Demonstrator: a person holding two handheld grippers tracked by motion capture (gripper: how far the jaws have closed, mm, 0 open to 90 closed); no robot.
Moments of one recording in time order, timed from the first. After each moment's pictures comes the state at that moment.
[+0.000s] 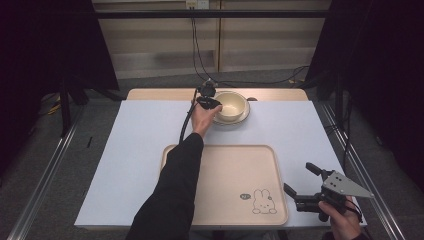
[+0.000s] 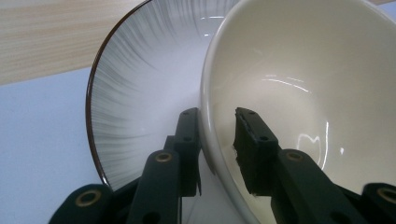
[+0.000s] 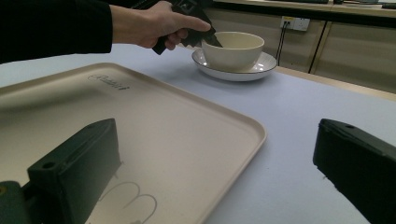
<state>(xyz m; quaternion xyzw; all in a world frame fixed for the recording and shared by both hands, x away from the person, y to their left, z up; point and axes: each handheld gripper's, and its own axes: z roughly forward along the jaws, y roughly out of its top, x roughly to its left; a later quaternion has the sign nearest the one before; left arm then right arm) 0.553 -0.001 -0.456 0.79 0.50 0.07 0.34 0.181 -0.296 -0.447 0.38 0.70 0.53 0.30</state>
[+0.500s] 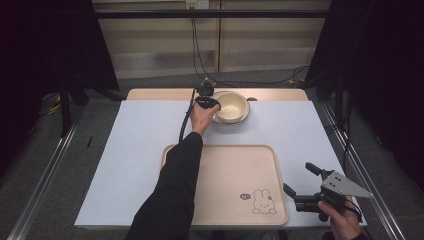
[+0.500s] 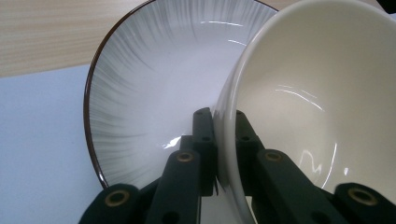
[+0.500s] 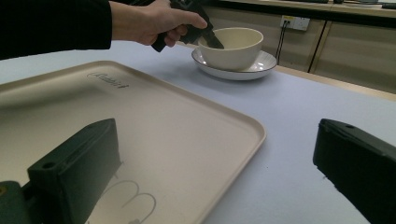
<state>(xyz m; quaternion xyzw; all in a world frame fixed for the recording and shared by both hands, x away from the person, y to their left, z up) 0.553 0.002 -0.454 0.78 0.51 0.05 0.36 0.182 -0.295 -0.448 0.38 0.70 0.53 0.30</state>
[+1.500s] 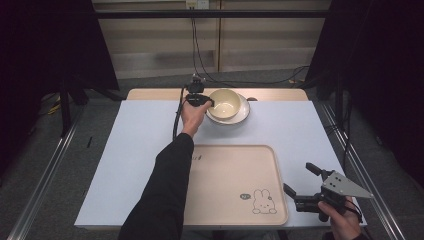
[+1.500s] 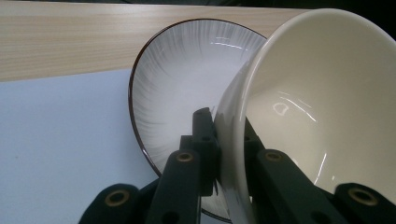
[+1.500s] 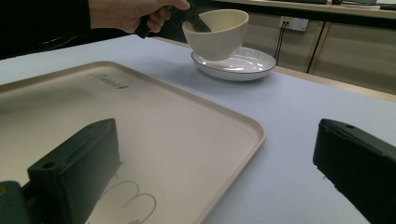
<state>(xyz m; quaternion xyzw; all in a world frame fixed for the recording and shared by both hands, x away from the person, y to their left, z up) 0.539 0.038 -0.425 0.75 0.53 0.04 0.39 0.181 -0.295 -0.447 0.39 0.69 0.53 0.31</state>
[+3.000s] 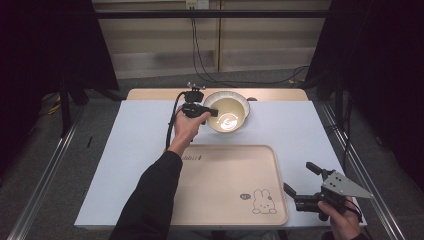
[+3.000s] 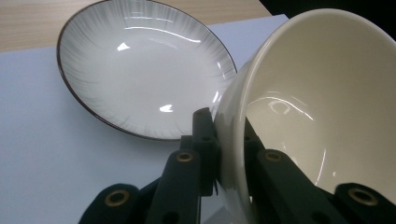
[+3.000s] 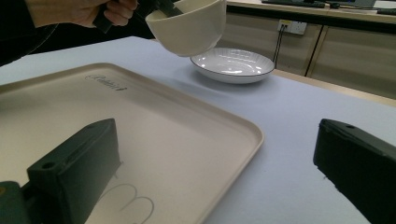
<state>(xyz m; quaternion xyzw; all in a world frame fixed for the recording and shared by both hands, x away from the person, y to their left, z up) 0.471 0.047 -0.402 0.79 0.44 0.00 0.43 0.182 -0.295 -0.446 0.38 0.69 0.53 0.31</state>
